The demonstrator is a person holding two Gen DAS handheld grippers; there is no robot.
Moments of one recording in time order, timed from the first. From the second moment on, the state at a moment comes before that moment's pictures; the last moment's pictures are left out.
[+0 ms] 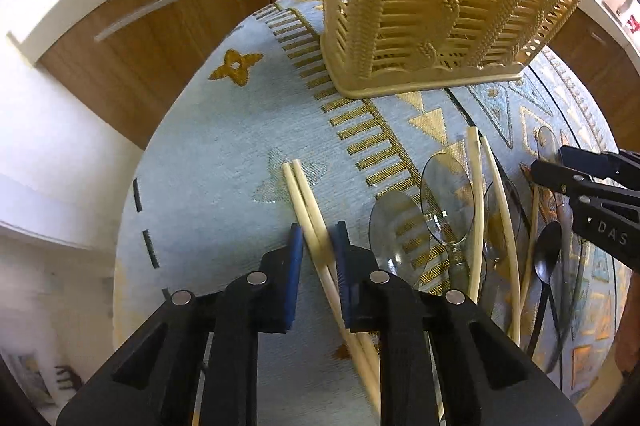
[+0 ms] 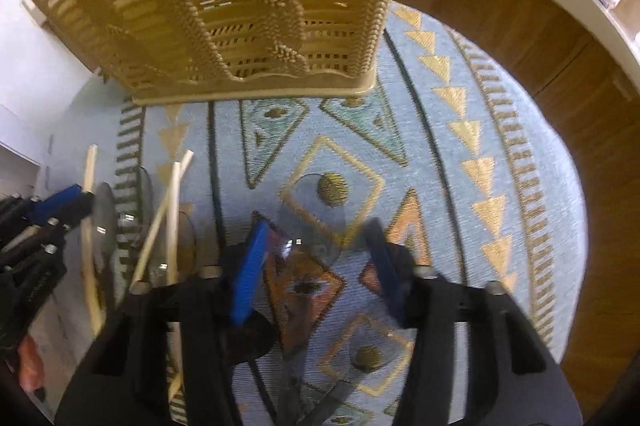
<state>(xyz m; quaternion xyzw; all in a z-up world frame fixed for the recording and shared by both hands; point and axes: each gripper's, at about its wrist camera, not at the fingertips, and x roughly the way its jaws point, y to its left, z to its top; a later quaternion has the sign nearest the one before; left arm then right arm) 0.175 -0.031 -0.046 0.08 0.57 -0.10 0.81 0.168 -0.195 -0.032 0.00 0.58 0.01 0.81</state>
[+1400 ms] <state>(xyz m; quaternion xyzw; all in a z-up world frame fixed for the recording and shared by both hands) 0.074 -0.002 0.157 -0.07 0.18 -0.16 0.97 0.037 -0.218 0.121 0.03 0.23 0.14 0.96</state>
